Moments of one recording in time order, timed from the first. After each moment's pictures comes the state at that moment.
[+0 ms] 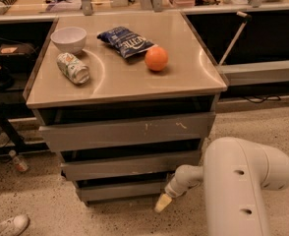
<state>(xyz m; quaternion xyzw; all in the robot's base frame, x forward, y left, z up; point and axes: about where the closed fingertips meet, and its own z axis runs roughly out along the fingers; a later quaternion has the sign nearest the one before) 0.565 -0.099 0.209 -0.53 0.82 0.13 0.17</state>
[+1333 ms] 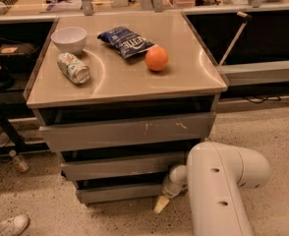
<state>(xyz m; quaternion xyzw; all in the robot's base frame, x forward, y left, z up) 0.572 -0.094 0.156 -0.55 0.82 0.13 0.13</state>
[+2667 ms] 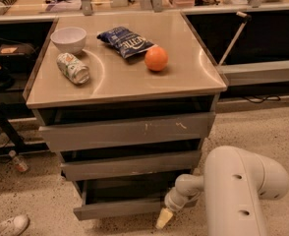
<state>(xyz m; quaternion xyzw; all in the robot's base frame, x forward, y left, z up) 0.504 -0.094 0.161 -0.54 0.82 0.18 0.11</state>
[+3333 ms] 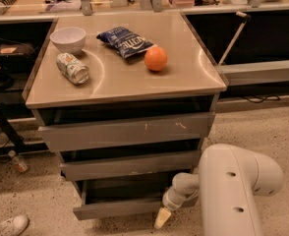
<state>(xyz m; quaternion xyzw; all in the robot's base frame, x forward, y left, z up) 0.504 -0.089 0.161 -0.54 0.81 0.18 0.10</state>
